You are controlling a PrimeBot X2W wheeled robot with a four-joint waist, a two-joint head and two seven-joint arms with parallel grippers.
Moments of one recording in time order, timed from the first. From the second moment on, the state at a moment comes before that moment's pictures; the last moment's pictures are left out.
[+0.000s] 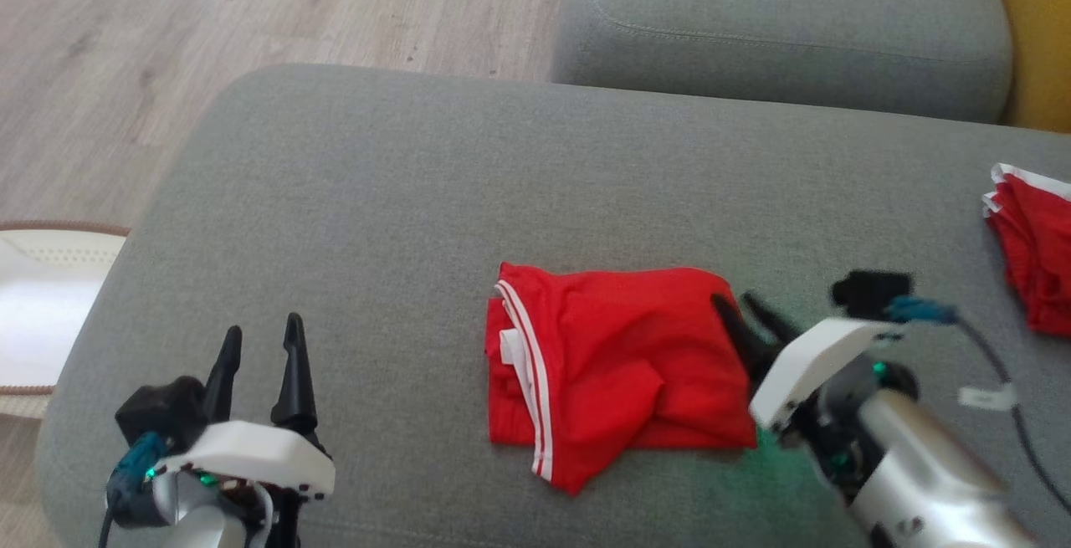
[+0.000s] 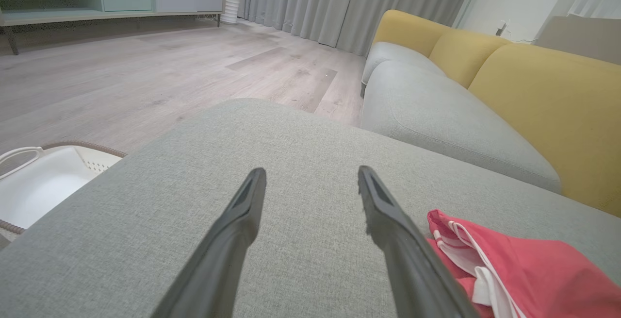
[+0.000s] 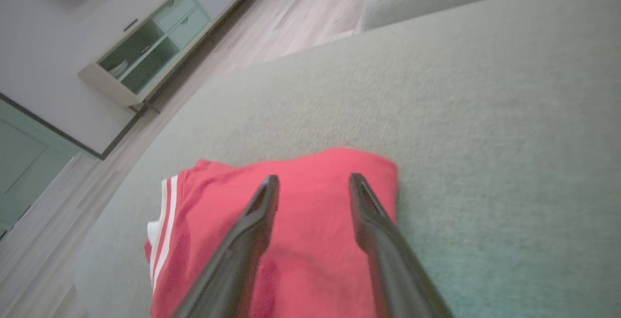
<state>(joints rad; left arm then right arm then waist) -0.03 0.21 -0.28 0.22 -0.51 0.18 -0.25 -0.41 -0.25 0.58 0.69 0.93 0.13 0.04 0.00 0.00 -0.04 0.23</state>
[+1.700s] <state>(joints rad) -0.03 0.19 -0.22 0.16 -0.46 0.17 -0.25 -0.54 -0.38 0.72 0.55 0.92 0.13 -0.25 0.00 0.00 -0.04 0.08</state>
